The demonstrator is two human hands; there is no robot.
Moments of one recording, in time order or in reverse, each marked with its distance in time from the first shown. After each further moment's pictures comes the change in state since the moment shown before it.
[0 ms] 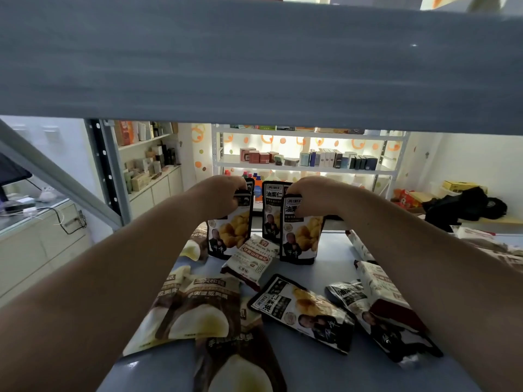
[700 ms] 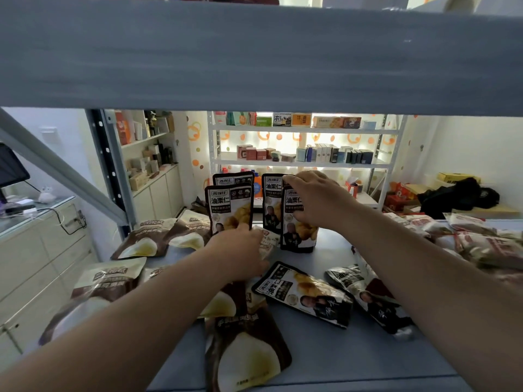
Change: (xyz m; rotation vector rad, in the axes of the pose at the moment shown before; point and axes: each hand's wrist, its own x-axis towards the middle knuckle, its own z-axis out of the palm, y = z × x) left_hand -0.076 0.070 0.054 0.181 -0.285 -0.127; right_hand -0.041 -0.010 0.030 -0.021 0.287 0.031
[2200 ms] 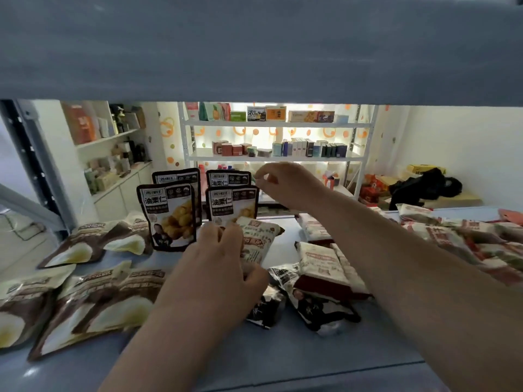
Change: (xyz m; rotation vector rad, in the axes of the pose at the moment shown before) left_hand -0.084 0.119 -0.051 -0.364 0.311 -0.139; right_hand -0.011 0.066 -0.008 0.361 0.125 0.012
